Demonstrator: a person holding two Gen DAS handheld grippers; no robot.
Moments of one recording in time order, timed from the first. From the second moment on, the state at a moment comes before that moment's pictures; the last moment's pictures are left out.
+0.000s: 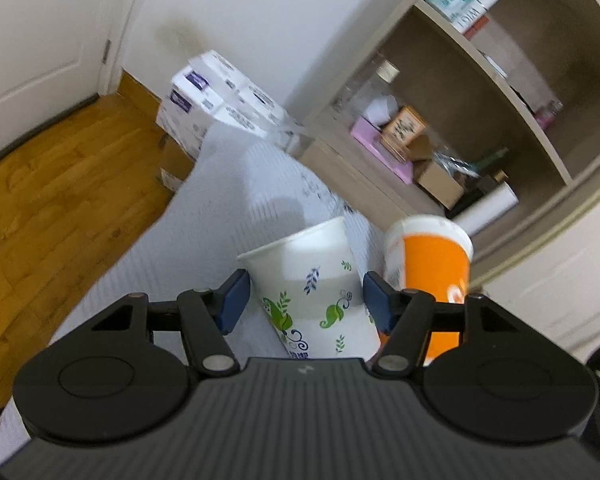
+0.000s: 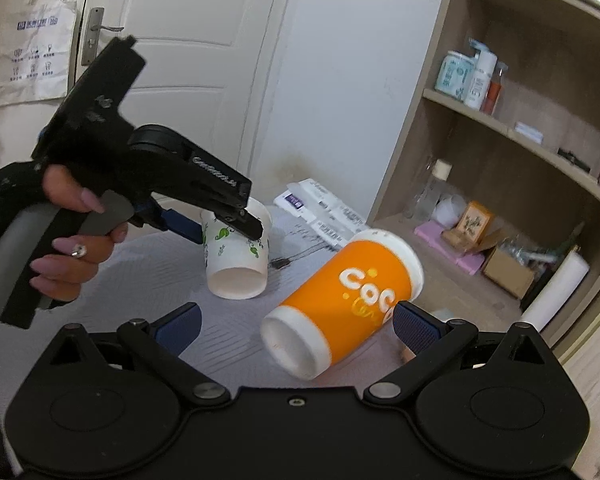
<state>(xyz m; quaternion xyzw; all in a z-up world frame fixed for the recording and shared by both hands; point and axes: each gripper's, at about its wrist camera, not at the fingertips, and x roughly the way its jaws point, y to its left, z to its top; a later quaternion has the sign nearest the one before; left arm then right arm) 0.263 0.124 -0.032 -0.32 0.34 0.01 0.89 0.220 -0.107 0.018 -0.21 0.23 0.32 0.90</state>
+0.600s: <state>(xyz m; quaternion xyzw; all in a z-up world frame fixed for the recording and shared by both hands) 0.212 0.106 -0.014 -0.32 0.35 -0.08 0.88 0.166 -0.122 0.018 -0.20 0.25 0.34 0.89</state>
